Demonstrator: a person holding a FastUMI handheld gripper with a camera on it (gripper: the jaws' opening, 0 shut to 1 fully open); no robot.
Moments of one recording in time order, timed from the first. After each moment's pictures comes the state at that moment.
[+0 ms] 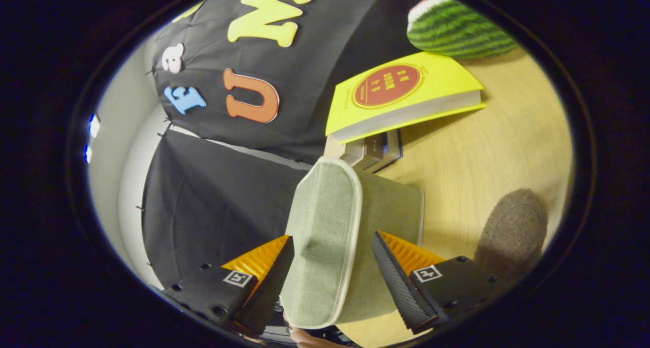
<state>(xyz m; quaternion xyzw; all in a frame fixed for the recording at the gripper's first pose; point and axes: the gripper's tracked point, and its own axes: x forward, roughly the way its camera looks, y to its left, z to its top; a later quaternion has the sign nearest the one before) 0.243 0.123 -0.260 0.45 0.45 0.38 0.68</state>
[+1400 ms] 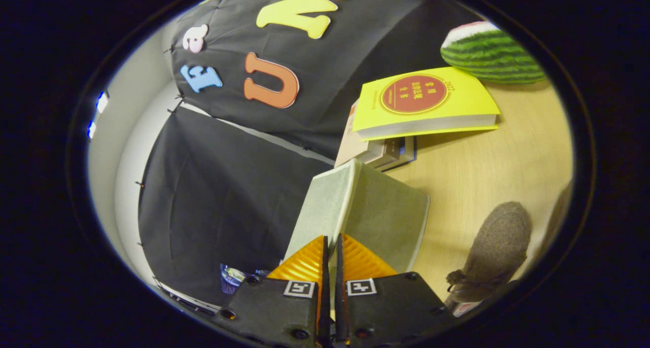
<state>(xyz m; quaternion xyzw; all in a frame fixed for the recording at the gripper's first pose) 0.222 0.109 -0.216 0.37 0.44 0.40 0.72</state>
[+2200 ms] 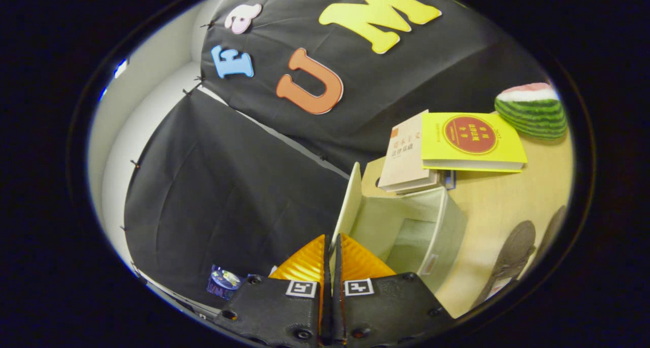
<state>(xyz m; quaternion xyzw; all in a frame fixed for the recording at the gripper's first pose) 0.199 0.198 -0.093 0.31 0.39 0.40 0.77</state>
